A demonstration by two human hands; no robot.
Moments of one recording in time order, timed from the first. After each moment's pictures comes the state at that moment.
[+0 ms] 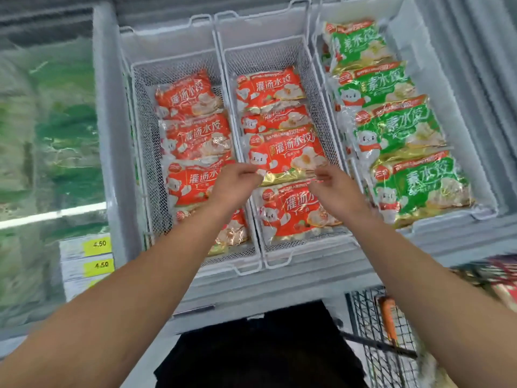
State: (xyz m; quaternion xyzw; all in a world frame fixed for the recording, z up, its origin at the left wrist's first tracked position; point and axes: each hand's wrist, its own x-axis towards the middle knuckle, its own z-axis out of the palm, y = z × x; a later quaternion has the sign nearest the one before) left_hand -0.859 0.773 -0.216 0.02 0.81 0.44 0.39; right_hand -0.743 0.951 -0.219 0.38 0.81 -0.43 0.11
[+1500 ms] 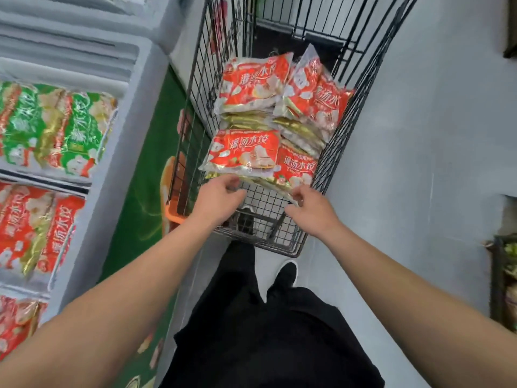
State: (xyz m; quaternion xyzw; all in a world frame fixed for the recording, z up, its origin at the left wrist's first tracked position) left_hand -0.345 0.941 -0.229 0.58 0.69 0.06 0.42; right_hand -0.139 0.902 -0.245 0.72 0.52 -0.45 -0.06
